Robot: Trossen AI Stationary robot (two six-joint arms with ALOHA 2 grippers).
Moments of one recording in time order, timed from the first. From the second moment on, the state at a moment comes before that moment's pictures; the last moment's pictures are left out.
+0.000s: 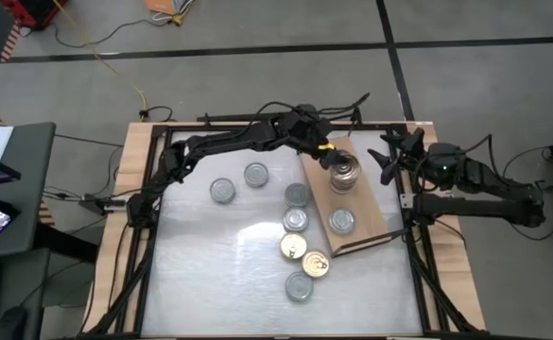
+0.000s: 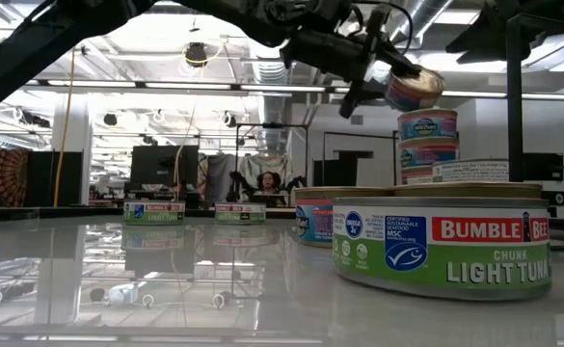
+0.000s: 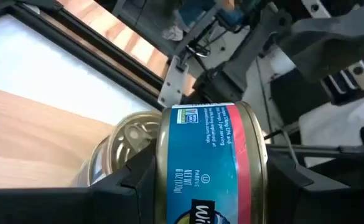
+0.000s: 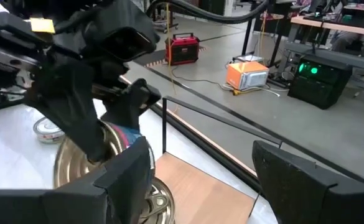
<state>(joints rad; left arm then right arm) 0.30 2.23 2.12 -0.22 0.43 -0.54 -0.22 0.42 0.68 -0.51 0.50 0.08</state>
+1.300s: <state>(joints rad) 0.30 2.33 2.12 -0.04 0.48 -0.68 -0.21 0.42 0.68 -0.51 0.50 0.08</state>
